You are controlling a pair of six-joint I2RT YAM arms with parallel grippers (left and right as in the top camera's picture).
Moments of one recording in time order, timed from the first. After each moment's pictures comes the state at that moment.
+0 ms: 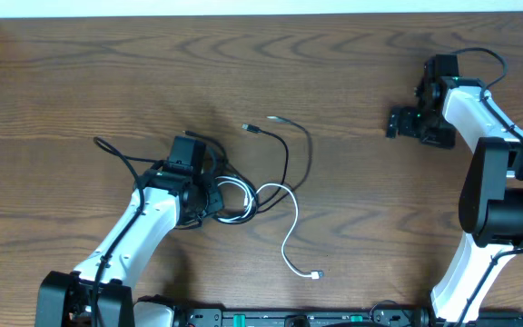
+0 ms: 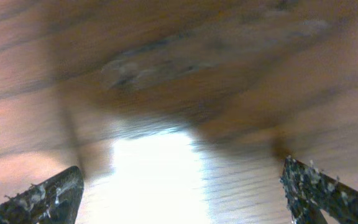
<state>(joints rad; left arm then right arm) -0.21 1.42 0.74 -0.70 0.13 -0.56 -0.04 2.09 1.44 -0.79 -0.05 0.18</state>
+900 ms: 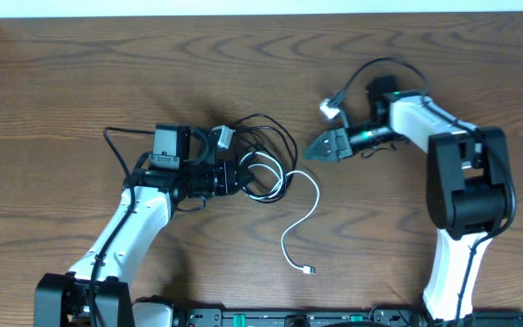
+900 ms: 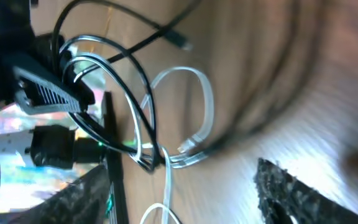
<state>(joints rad) -0.13 1.42 0.74 -0.38 0.81 -0.27 0.18 2.17 1.39 -0.81 -1.18 -0.40</state>
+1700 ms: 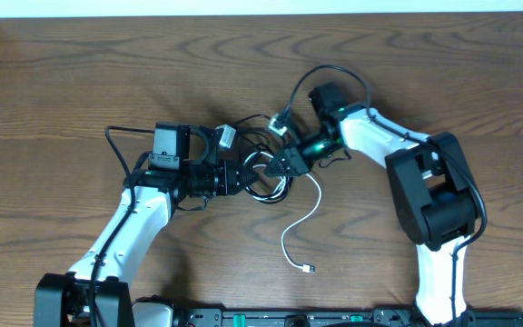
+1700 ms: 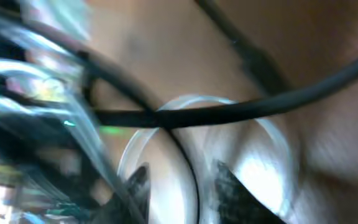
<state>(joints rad) -0.13 1.42 0.74 -0.36 0.88 -0.27 0.43 2.17 1.39 -0.59 -1.00 -0.29</state>
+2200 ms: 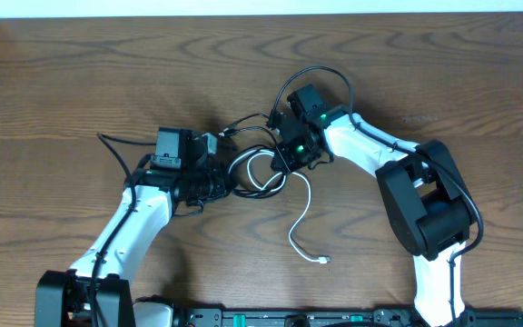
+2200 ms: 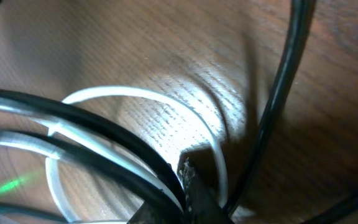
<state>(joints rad) -0.13 1.43 0.74 -0.50 0.47 -0.45 0.52 2.14 1.41 -0.57 -0.51 0.05</state>
